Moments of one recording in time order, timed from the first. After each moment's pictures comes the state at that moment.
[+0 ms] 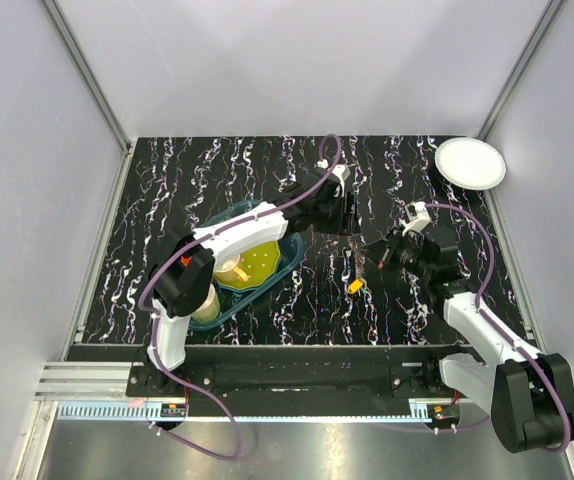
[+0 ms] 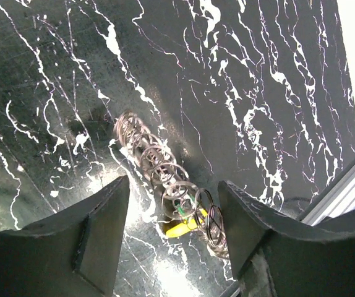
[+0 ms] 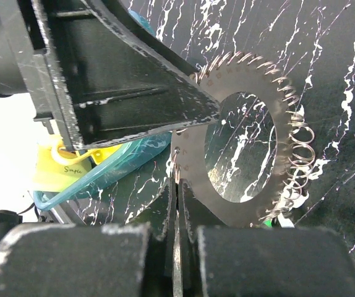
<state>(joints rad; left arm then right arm) -0.81 1.98 1.61 -0.32 0.14 -0.60 0.18 1.01 0.42 0.26 -0.54 0.59</state>
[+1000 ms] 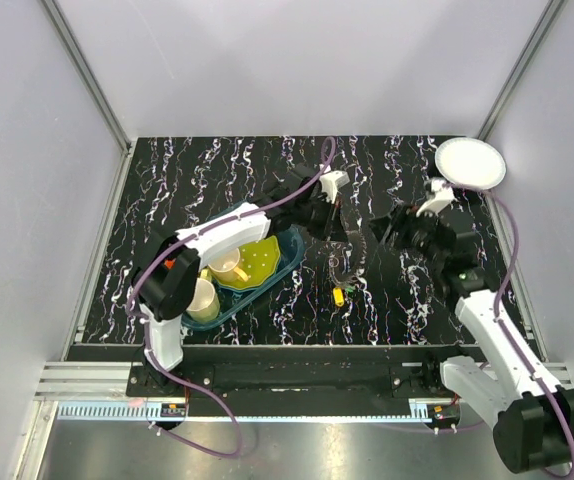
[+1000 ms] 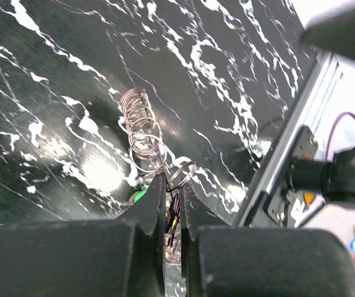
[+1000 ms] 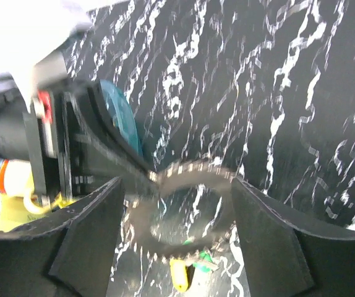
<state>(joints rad) -0.74 1.92 1.49 -0.22 0.52 -0.41 0.18 0.89 0.56 0.08 -0.32 0.46</state>
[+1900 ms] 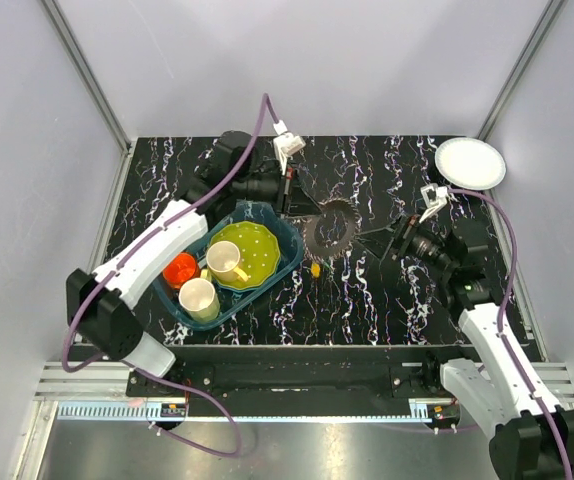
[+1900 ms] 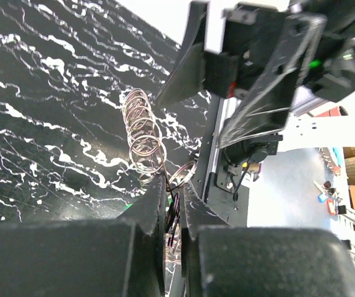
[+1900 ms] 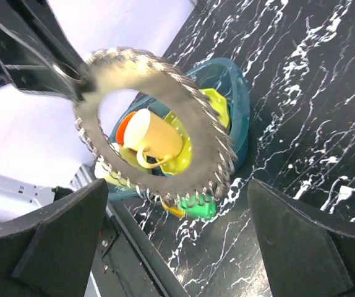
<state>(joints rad) -0.59 1.55 1.45 -0.31 0.86 -0.25 0.14 0.79 0.61 0.08 -0.70 0.60</state>
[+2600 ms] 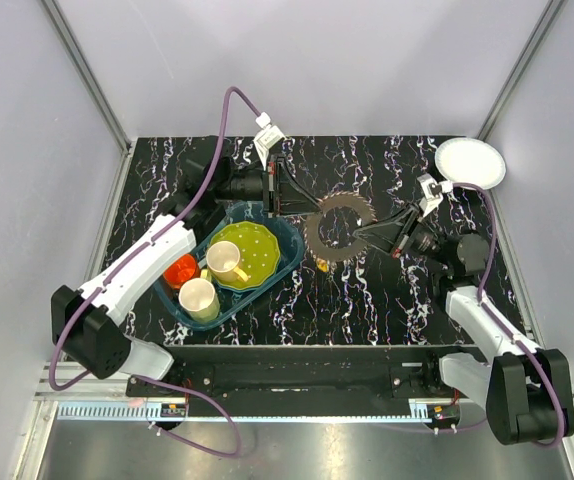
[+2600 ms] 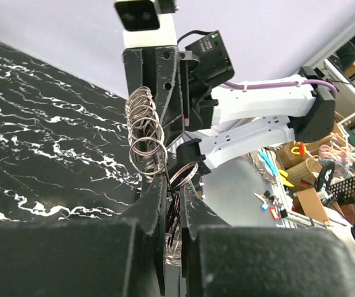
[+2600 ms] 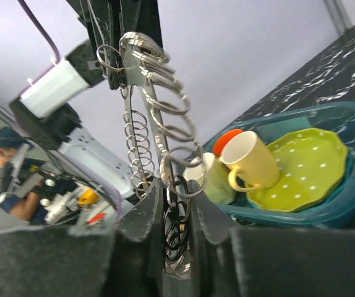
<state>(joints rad) -0.55 1.41 1.31 0.13 1.04 -0.61 0.12 1.05 0.47 1.11 -1.03 1.13</state>
